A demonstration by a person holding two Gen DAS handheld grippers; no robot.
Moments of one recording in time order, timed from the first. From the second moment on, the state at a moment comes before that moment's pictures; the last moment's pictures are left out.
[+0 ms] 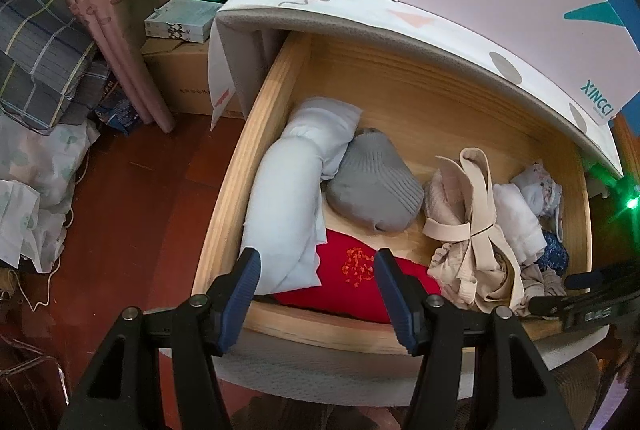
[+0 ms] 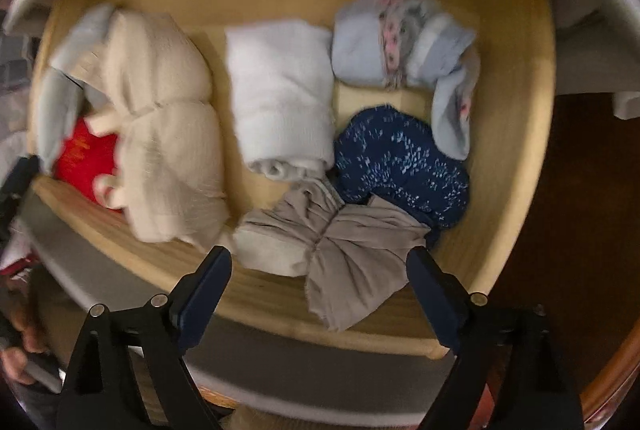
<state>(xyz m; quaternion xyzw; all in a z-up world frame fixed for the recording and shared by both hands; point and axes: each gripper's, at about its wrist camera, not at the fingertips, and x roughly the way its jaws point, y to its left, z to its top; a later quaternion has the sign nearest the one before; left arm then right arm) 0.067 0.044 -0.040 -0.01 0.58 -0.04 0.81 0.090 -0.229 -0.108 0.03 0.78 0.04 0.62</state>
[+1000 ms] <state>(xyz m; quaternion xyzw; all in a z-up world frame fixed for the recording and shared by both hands) 0.069 0.047 -0.046 -0.04 0.60 -0.04 0.80 0.070 -0.220 -0.112 0.04 0.74 0.00 0.67</state>
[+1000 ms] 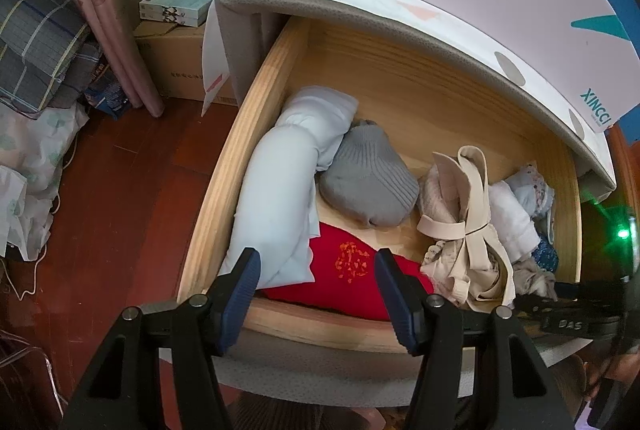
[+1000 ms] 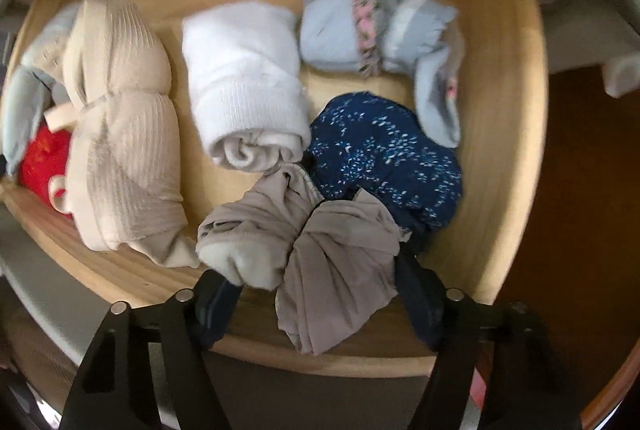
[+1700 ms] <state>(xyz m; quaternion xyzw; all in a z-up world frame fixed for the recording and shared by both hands) 0.073 0.048 -0.049 -0.03 0.61 -0.05 0.79 0.080 -0.267 -0.043 0.09 0.69 -0.03 0.72</state>
